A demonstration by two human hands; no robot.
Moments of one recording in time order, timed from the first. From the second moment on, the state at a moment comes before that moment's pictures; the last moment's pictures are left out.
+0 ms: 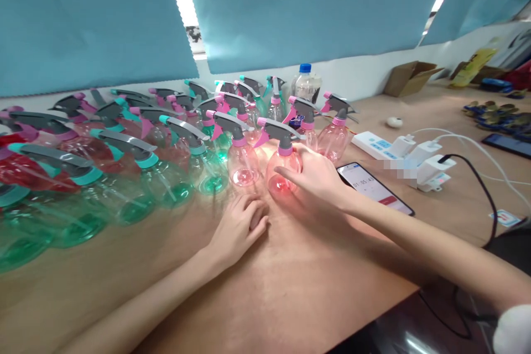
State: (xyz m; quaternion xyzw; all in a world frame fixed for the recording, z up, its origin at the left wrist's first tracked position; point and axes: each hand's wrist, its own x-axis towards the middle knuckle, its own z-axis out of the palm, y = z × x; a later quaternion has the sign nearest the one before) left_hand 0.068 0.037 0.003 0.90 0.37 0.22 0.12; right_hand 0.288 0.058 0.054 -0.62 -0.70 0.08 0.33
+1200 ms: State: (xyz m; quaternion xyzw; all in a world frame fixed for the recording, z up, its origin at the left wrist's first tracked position) left_hand 0.022 0.002 0.019 0.83 0.30 0.25 0.40; right_hand 0.223 0.026 0.063 -0.20 -0.81 0.42 0.34
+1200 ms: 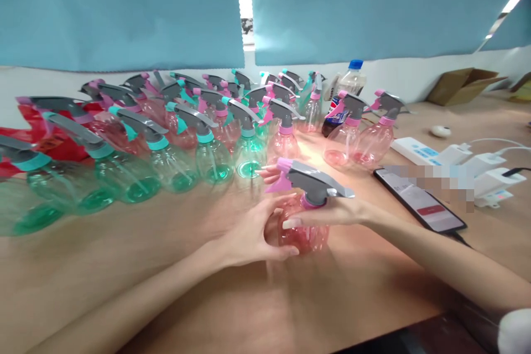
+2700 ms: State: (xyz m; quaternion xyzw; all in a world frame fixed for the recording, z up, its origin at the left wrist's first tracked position) left_hand -0.001 -0.002 -0.003 0.91 0.40 0.11 0.07; right_hand 0.226 0.031 0.080 -0.41 -0.75 0.28 0.44
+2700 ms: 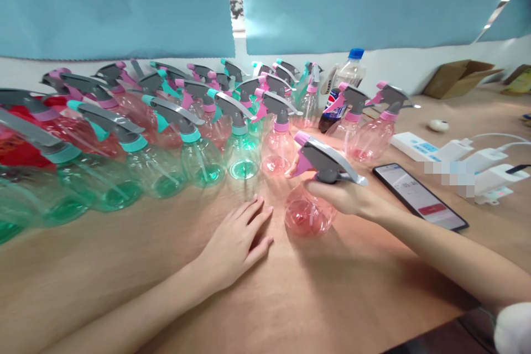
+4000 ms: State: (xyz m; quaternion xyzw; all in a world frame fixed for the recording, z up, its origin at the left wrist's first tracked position) left_hand -0.001 -0.002 -0.003 0.91 0.39 0.12 0.08; right_hand 0.236 0.042 0.057 -0.35 -0.76 0.34 0.43
